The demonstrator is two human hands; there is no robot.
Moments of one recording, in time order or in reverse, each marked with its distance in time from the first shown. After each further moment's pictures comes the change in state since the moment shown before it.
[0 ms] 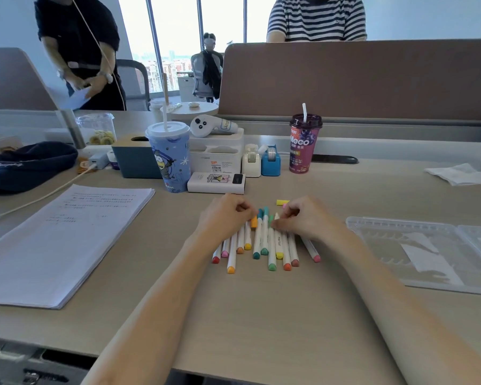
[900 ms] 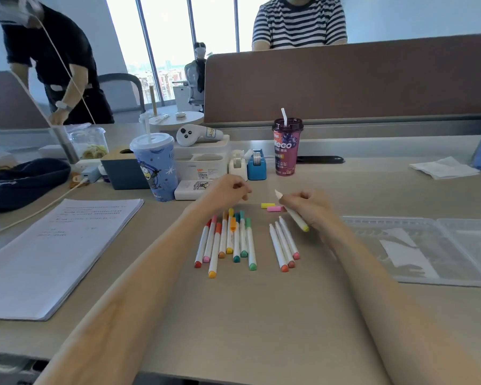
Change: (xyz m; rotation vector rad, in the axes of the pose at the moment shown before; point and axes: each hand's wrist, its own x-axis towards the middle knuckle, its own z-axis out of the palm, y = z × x) left_hand 0.059 0.031 0.001 0.001 -0.072 0.069; right_hand -0.002 0.021 -0.026 0.563 0.224 0.213
